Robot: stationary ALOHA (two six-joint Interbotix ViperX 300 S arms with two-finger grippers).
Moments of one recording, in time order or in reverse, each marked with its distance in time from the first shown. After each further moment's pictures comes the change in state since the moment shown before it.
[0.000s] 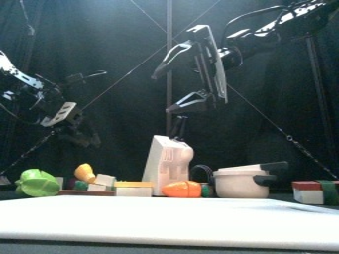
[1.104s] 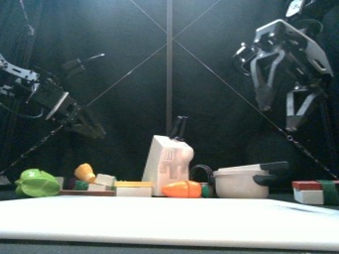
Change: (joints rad) left arm -0.086 -0.031 0.006 0.143 0.018 0.003; right arm 0.293 -0.250 0.120 0.417 0.962 0.006
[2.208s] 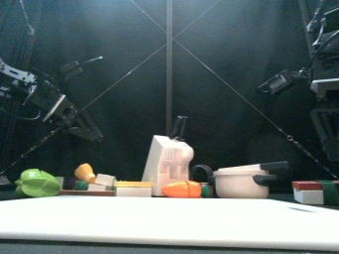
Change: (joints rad) left arm 0.006 0.000 0.020 0.000 0.003 -0.002; right arm 0.026 -0.074 0.196 -0.074 0.144 -0.380
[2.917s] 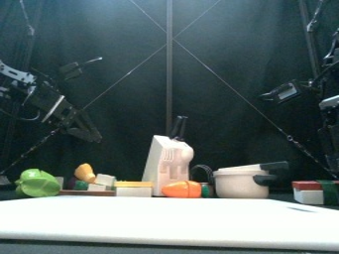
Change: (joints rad) left arm 0.000 0.000 0.002 -0.002 0.009 0.000; right arm 0.005 0.011 0.137 -0.078 -0.215 -0.058
